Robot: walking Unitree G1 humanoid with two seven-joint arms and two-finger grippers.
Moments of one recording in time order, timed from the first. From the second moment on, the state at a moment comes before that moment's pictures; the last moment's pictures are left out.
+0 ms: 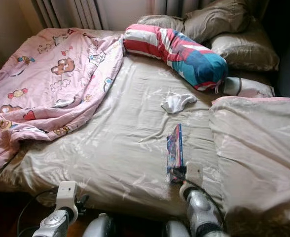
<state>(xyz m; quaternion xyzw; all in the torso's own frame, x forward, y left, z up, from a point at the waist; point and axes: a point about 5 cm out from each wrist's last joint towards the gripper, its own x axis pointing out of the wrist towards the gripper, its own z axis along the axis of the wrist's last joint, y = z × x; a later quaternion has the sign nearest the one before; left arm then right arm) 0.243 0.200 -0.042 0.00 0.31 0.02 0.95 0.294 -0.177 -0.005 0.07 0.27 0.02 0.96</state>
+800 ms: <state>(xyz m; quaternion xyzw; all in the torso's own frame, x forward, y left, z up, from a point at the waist) 0.242 0.202 -0.042 0.00 0.32 0.01 0.95 0.293 -0.186 -0.009 0.08 0.31 -0.02 0.95</state>
